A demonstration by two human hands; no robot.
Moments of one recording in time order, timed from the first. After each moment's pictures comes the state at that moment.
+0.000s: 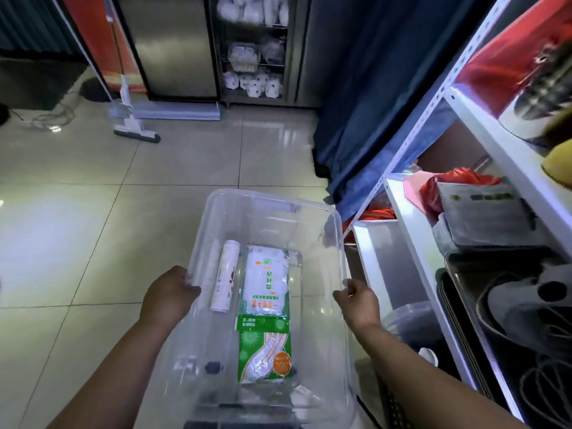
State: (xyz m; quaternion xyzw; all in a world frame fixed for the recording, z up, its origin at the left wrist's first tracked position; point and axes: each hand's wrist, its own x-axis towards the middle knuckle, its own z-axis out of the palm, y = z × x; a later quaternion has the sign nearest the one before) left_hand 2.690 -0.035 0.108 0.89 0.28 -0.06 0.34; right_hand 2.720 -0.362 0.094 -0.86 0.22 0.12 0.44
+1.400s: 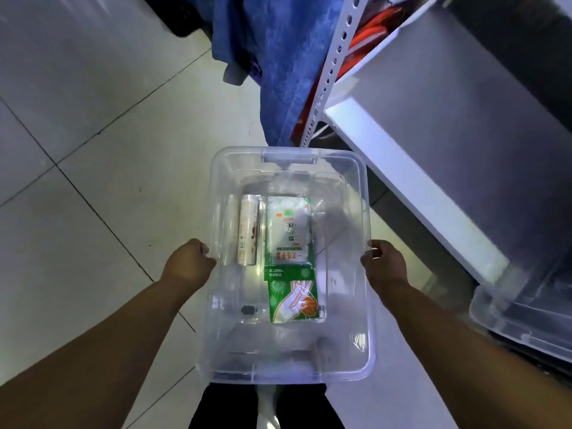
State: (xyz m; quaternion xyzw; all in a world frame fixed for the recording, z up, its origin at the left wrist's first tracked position) left_hand 3.175 -0.186 -0.412 0.90 0.02 -0.39 0.18; right_hand 2.995 -0.456 -0.403 -0.72 0.57 0.12 0.39
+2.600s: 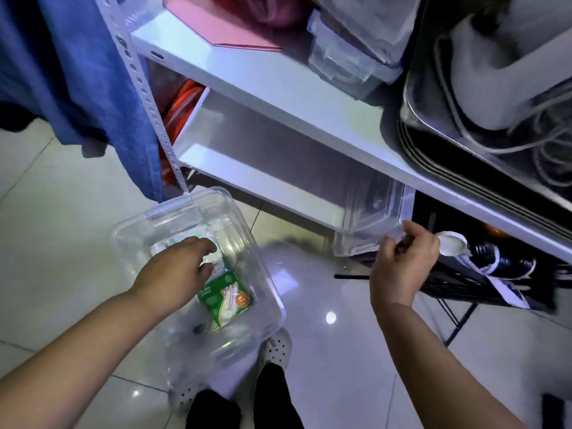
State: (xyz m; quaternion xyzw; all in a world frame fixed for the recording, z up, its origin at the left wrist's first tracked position) left_hand 3.118 -0.325 -0.208 0.80 -0.49 -0.33 0.12; right_hand 2.858 -0.480 -0.163 -0.61 0.70 -0.33 0.14
